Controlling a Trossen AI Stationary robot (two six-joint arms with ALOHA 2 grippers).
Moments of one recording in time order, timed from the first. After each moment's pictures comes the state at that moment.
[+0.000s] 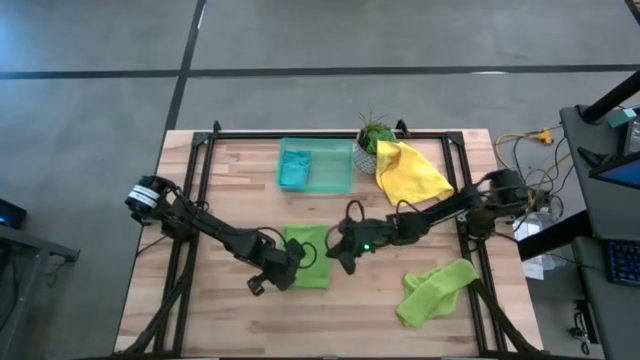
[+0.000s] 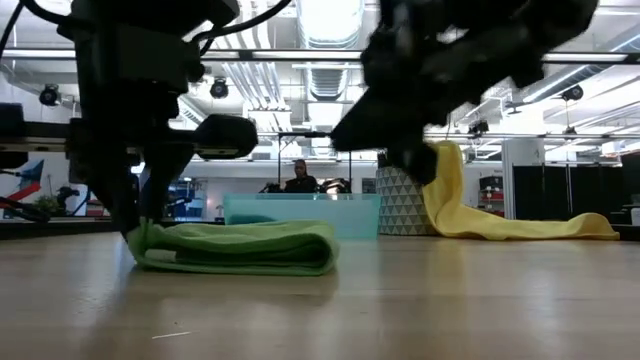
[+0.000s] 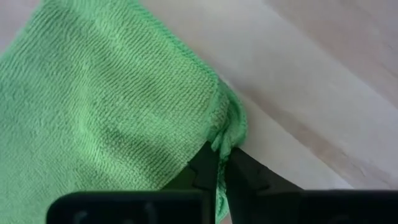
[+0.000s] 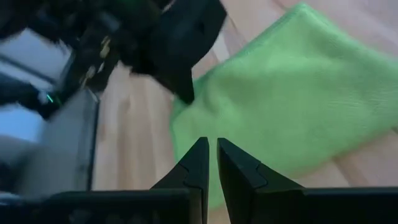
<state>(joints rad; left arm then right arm) -0.37 1.69 0.93 -0.38 0.06 0.48 0.21 1.74 0.81 0.42 -0.02 0.77</state>
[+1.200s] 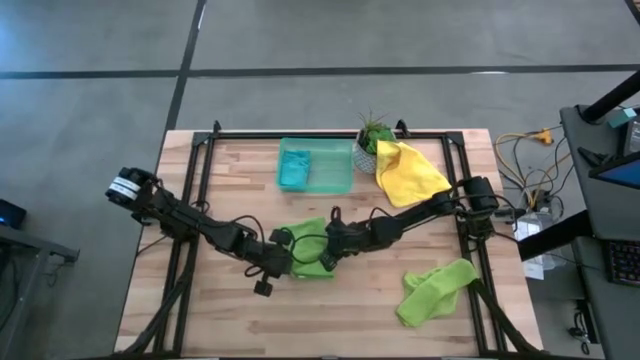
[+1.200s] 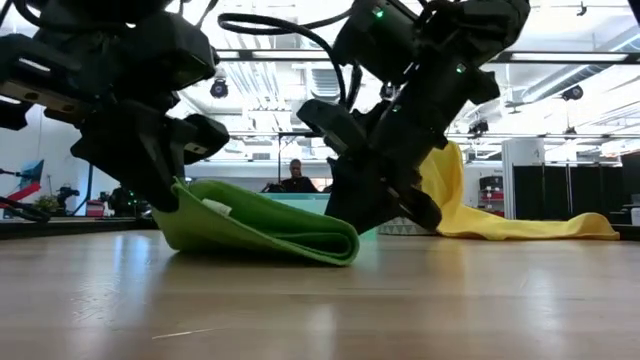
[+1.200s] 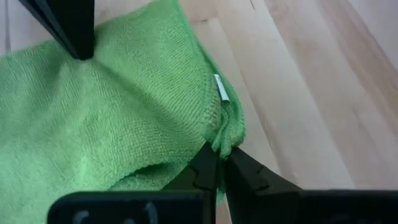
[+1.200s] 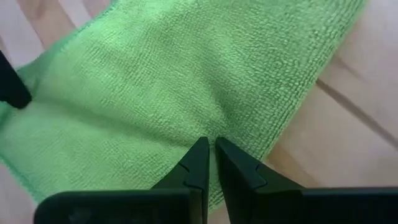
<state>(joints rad) -0.37 1.51 0.71 -0.06 -0.02 -0.07 0.18 1.97 1.09 -0.04 0.13 0.95</state>
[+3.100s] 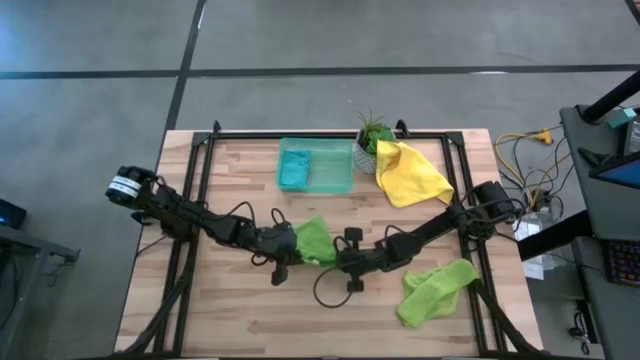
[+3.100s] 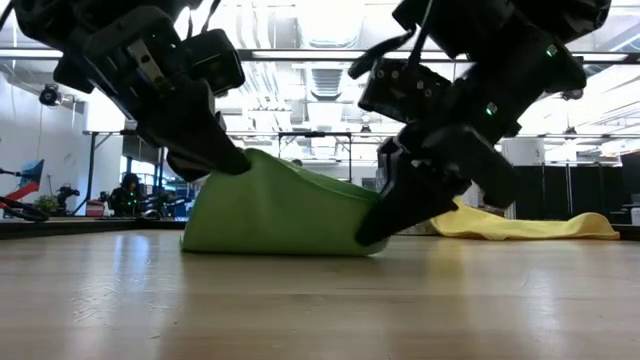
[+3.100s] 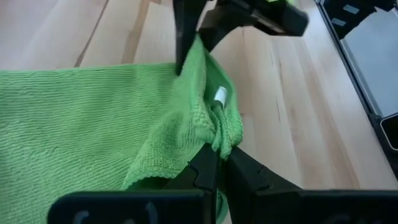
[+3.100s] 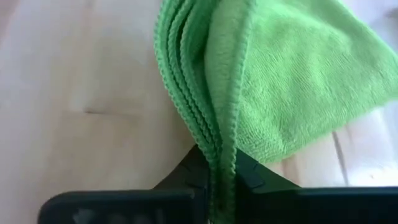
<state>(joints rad) -0.27 1.50 0.60 0.33 -0.03 -0.44 0.36 1.90 0.94 0.08 0.33 0.15</state>
